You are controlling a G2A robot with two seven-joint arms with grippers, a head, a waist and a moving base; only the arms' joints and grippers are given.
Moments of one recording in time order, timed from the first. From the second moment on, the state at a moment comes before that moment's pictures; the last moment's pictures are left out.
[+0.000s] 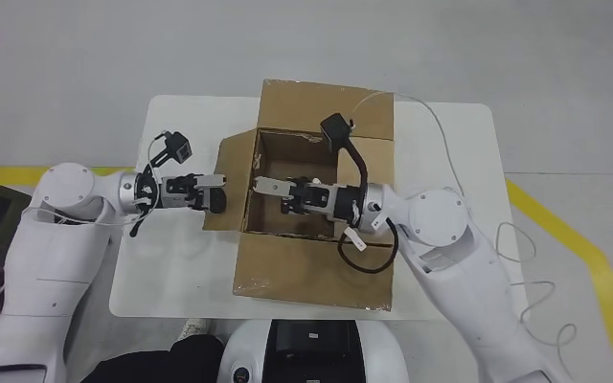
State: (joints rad) left arm 0.95 -0.88 -1.36 -1.41 -0.48 -0.01 -1.42; right arm -0.93 -1.31 1.05 -1.86 0.18 0.22 0.84
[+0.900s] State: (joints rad) left arm 0.98 -0.88 -1.36 -1.51 -0.51 -0.02 -1.36; right arm -1.09 -1.25 1.26 -2.02 0.11 0.28 0.88
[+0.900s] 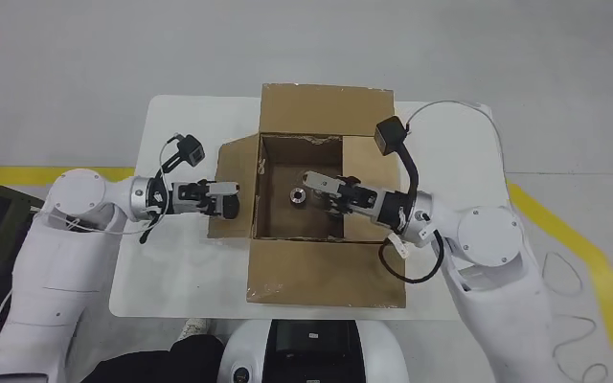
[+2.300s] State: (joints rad) left arm 0.50 -1.07 -0.83 -1.36 -0.46 -0.10 -0.96; right arm -1.42 -1.18 1.43 -2.25 0.28 0.27 0.97
